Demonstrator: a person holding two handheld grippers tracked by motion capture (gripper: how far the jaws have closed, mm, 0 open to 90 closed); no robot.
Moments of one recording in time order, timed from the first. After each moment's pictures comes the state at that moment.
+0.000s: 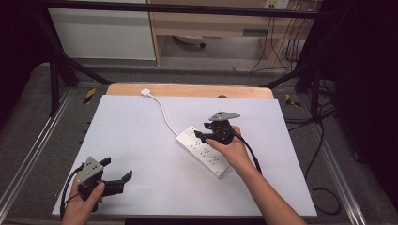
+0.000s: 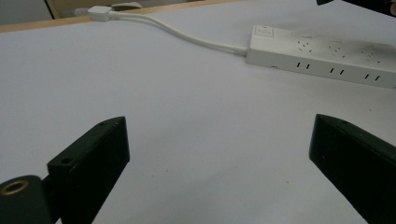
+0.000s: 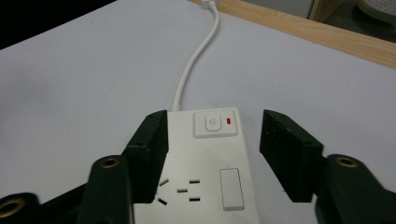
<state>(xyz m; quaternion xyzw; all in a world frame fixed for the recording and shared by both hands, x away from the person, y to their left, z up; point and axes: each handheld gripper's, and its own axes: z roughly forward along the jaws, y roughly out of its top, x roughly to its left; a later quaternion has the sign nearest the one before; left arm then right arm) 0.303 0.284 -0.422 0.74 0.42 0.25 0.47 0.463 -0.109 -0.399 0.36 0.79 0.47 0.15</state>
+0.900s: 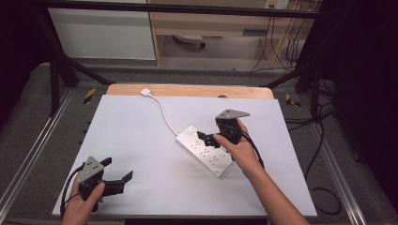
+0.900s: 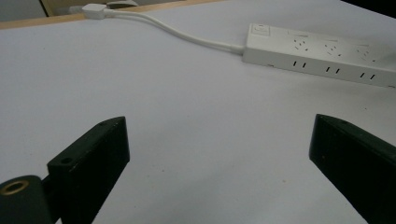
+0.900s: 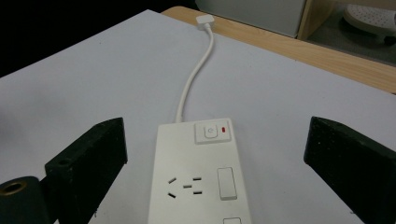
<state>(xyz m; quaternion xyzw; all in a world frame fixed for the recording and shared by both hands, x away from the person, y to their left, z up) 0.304 0.282 -0.423 0.74 0.42 0.24 0.47 0.444 -0.125 -0.369 0.37 0.78 0.48 0.16</state>
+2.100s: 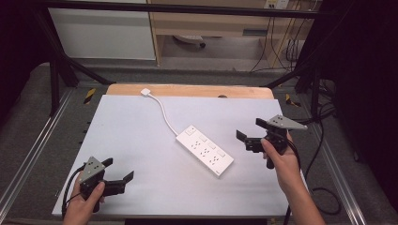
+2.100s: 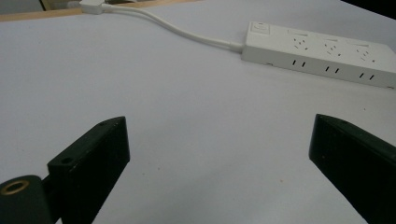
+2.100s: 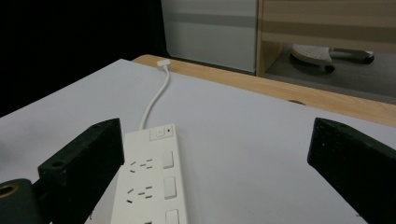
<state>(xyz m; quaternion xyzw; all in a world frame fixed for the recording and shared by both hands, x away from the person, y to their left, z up) 0.305 0.282 -0.424 0.74 0.43 0.23 0.47 0.393 -0.236 -0.342 0.40 0.71 0.54 0.22</state>
